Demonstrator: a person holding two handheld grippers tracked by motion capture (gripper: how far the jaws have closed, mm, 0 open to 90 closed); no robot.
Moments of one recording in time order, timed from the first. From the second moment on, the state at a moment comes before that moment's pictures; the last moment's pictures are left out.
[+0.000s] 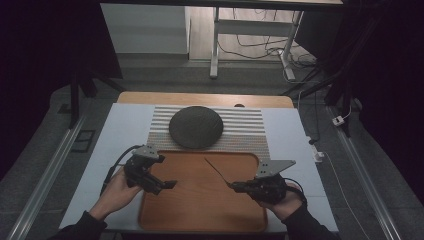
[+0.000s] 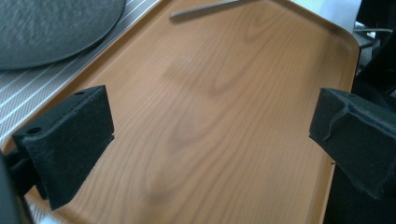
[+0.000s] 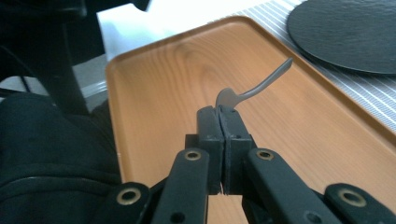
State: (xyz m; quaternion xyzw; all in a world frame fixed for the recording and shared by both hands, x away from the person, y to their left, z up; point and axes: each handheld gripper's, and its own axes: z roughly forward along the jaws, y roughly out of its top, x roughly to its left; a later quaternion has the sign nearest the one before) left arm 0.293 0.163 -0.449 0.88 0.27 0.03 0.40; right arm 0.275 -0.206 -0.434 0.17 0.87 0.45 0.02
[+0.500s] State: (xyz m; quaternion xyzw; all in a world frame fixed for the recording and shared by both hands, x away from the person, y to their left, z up) left arm 0.283 0.130 -0.461 0.91 0.17 0.01 0.37; right arm 0.265 -0.183 -0.436 0.10 0.88 0.47 -0.05
